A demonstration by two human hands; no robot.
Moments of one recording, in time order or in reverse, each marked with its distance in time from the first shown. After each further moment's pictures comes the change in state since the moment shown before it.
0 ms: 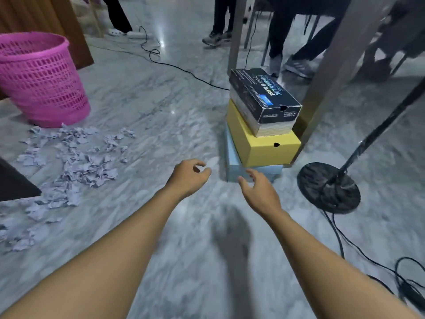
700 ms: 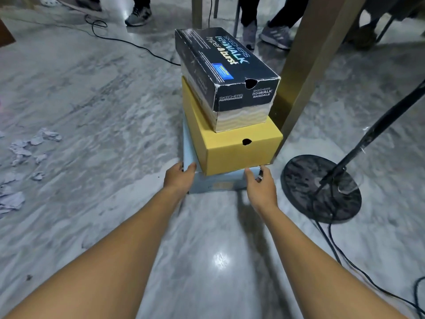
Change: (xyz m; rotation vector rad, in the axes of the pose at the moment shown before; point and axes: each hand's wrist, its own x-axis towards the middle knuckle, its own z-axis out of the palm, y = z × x) left_hand 0.165 0.002 0.159 -0.323 0.050 -0.312; right_hand 0.142 0.135 0.007 0.435 0.192 0.319
